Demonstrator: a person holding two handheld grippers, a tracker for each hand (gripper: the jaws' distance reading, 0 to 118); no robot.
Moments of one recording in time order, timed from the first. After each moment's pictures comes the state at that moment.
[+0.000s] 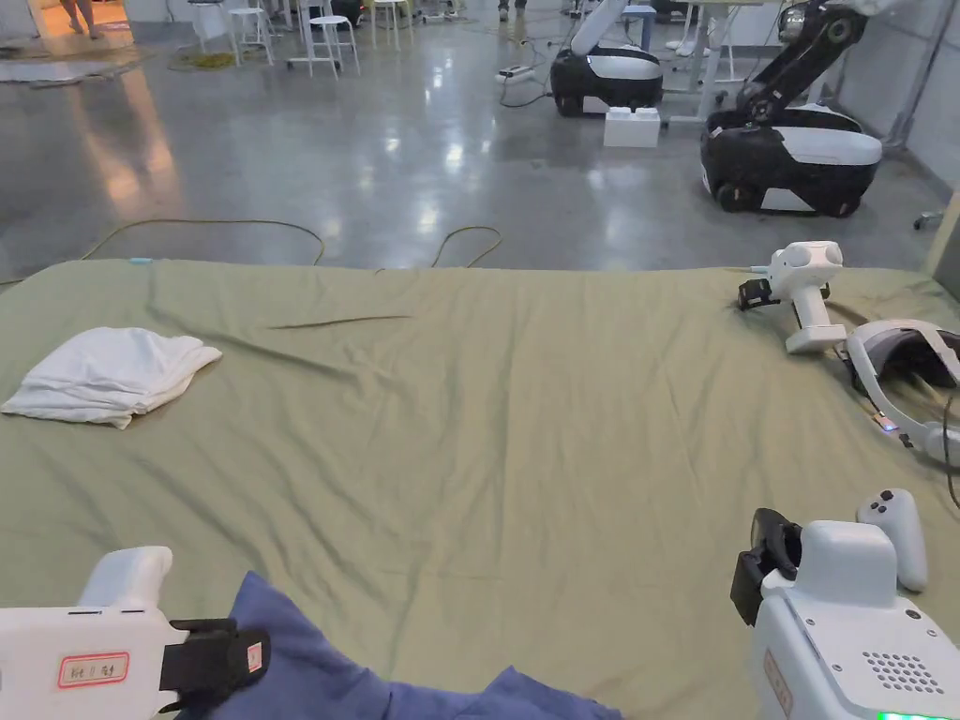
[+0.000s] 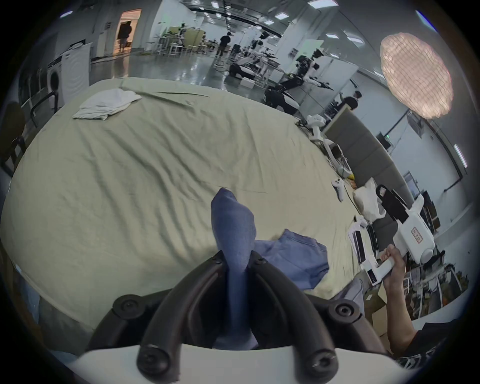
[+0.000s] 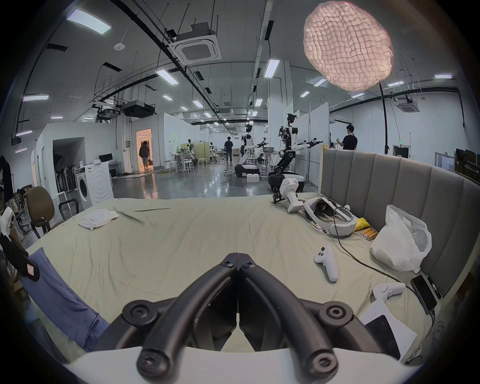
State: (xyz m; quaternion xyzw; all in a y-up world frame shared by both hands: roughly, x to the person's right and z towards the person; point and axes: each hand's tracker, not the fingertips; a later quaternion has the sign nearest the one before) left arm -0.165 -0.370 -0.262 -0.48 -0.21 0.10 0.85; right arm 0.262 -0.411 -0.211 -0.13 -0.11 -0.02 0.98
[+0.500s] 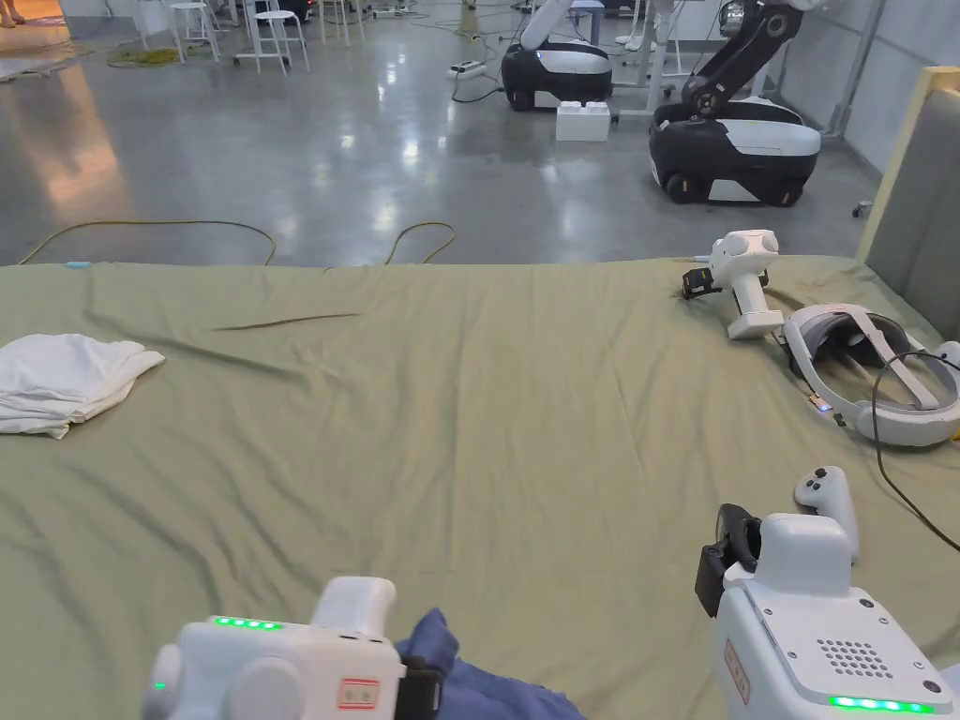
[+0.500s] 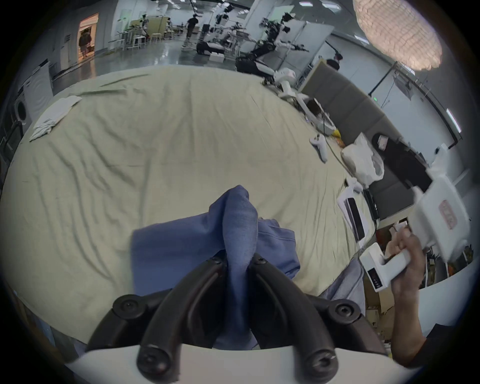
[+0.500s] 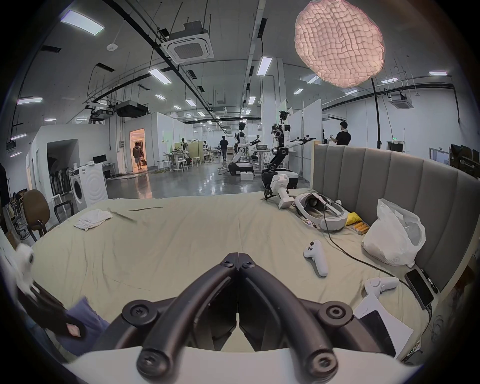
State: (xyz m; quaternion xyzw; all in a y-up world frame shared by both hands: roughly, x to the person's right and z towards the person) left arm 0.004 -0.420 -0.254 -0.53 -0.27 0.03 0.81; right arm 0.282 -0.416 -0.198 -0.14 -0.13 -0.03 0.98
